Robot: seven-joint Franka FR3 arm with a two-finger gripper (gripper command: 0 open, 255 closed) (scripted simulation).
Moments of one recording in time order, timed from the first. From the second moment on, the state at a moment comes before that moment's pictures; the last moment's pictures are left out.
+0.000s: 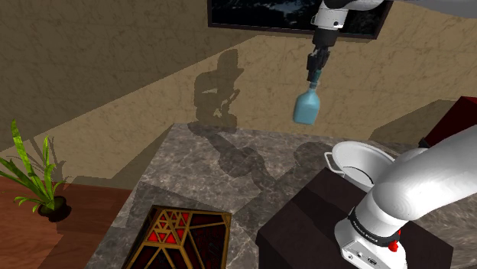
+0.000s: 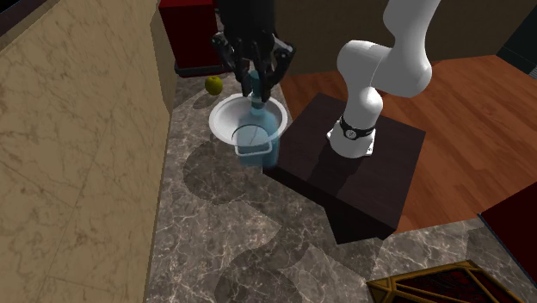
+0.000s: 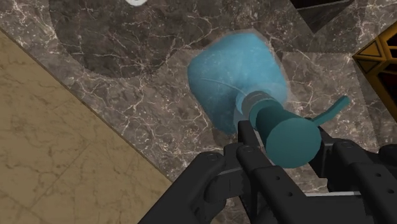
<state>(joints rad) -0.09 -0.38 -0.22 -2.01 -0.04 1.61 -0.38</state>
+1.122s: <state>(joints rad) -0.02 -0.63 -0.01 -2.15 0.04 1.50 -0.12</state>
